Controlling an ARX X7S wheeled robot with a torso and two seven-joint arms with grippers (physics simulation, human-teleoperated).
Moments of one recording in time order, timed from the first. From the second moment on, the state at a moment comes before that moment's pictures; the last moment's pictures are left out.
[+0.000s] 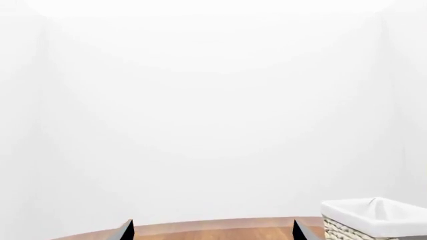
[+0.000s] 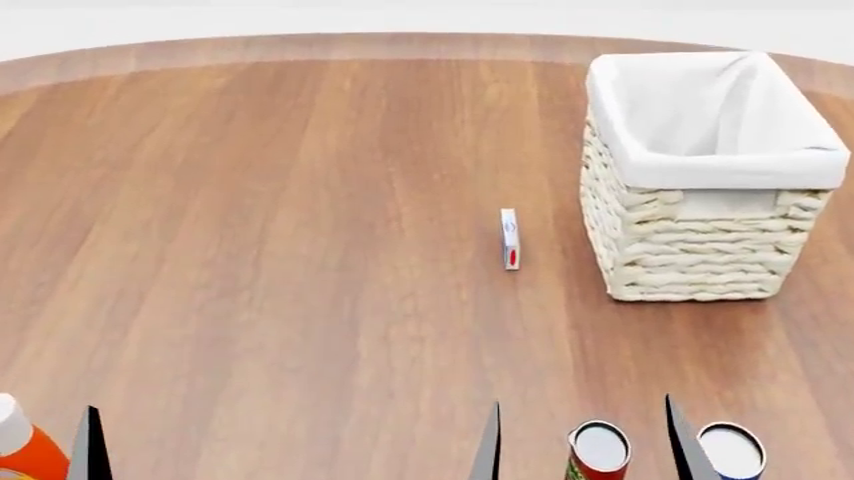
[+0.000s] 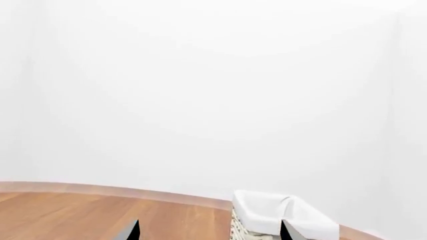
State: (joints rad) left arm 0.25 -0.26 0.17 0.69 -0.06 0.07 -0.25; right arm -0.19 0.25 -0.22 -0.84 -0.04 0.27 0.28
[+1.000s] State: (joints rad) left arm 0.24 -0.28 0.19 0.68 -0.06 0.07 -0.27; right arm -0.18 0.29 -0.25 -0.84 -0.02 0.26 0.32
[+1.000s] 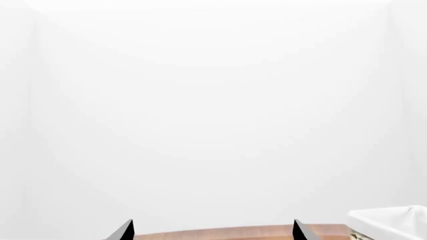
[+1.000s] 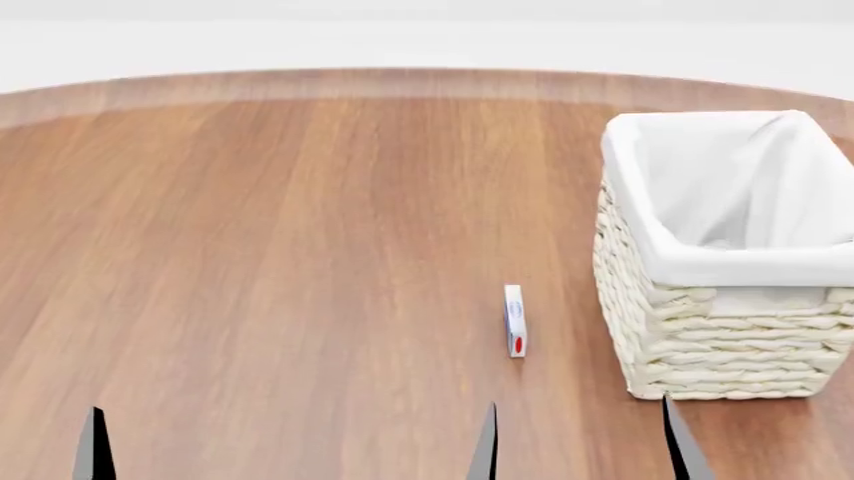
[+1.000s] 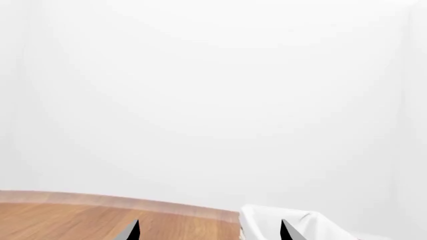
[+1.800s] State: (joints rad) left arm 0.24 -0.30 0.20 0.68 -0.07 0.07 -0.29; right arm -0.17 0.31 -0.26 -0.83 0.00 0.26 0.35
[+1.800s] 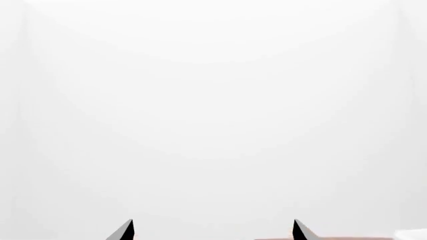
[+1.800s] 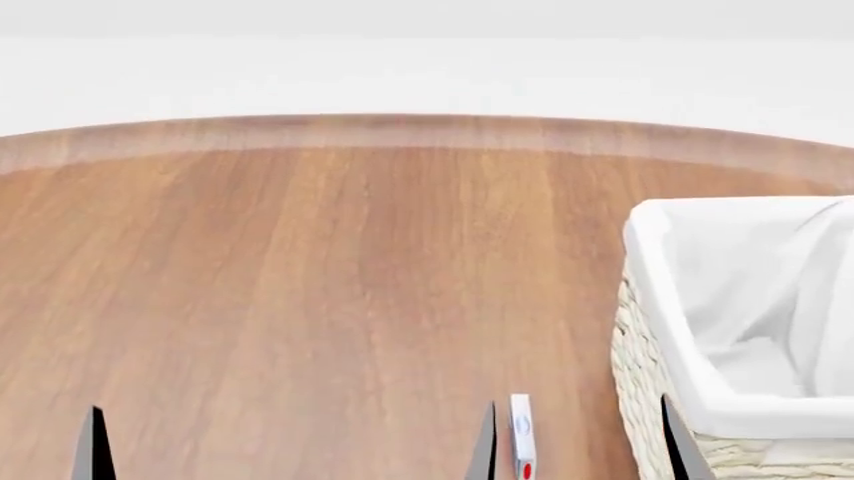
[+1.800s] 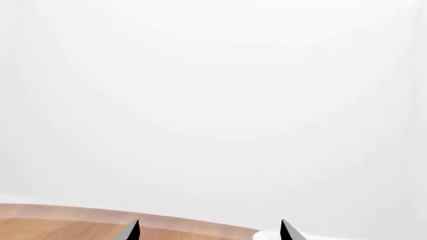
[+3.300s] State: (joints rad) left arm 0.22 -0.33 0.19 0.67 -0.10 0.06 -0.33; right arm 0.81 0.14 -0.35 -0.02 0.06 0.62 0.22
